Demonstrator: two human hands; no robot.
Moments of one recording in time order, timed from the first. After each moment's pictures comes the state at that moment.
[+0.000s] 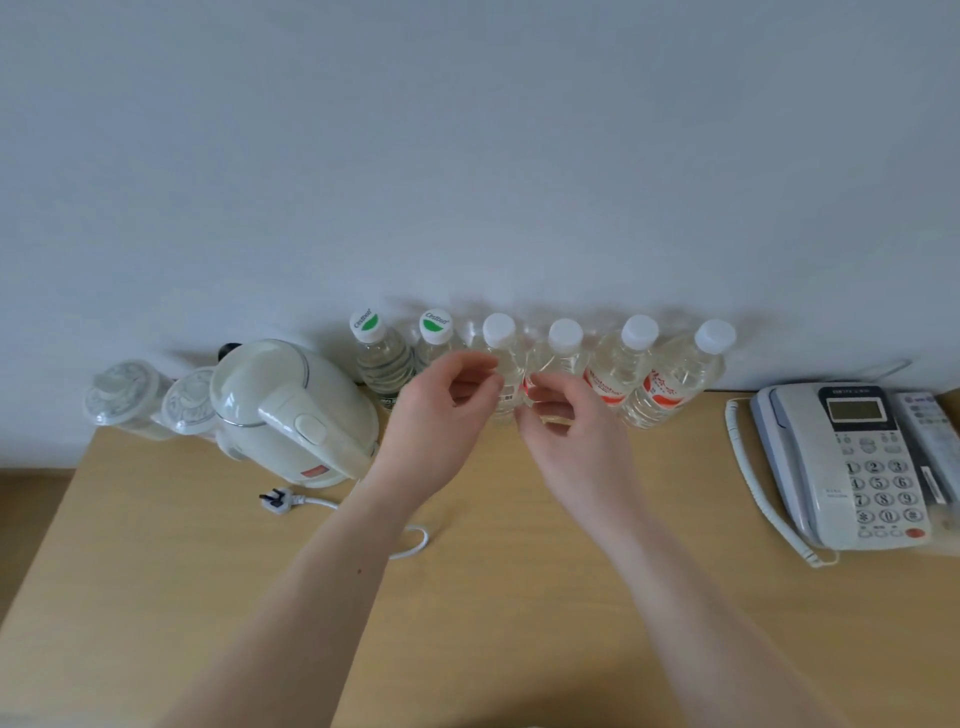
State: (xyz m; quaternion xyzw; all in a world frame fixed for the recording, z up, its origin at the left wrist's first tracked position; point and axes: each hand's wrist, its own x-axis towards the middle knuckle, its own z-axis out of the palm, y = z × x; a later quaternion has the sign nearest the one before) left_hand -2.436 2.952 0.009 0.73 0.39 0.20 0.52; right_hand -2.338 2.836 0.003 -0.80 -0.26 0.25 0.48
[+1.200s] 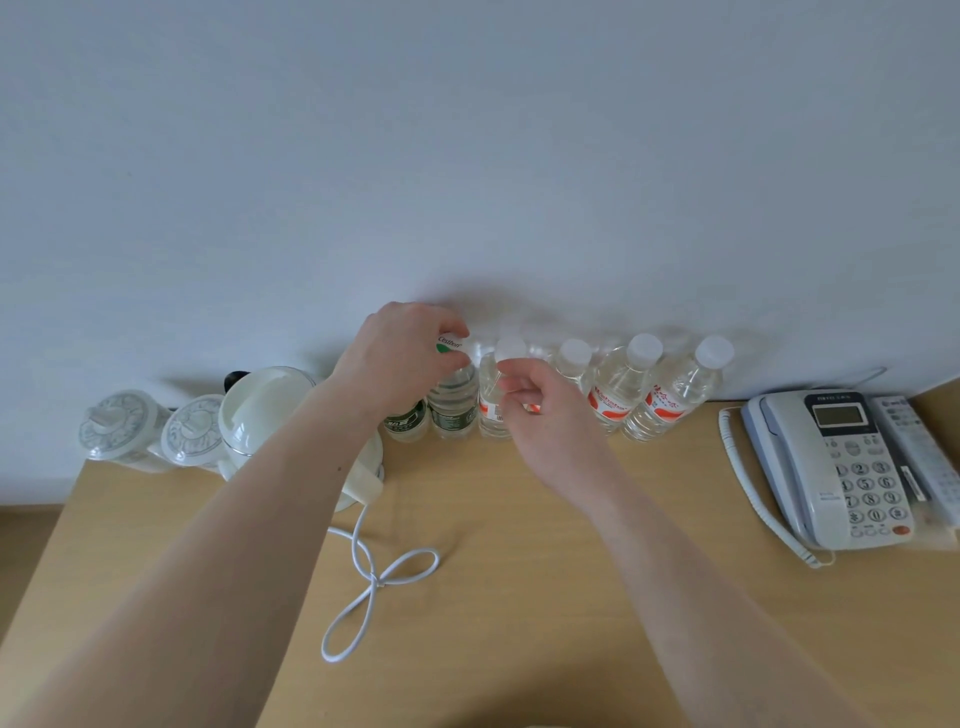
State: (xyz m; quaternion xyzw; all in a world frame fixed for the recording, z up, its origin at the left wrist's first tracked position) left_hand -2.422 3.049 0.041 0.92 0.31 0.06 0.23; right_hand -2.336 2.881 0.008 -0.80 -0.30 0.28 0.44
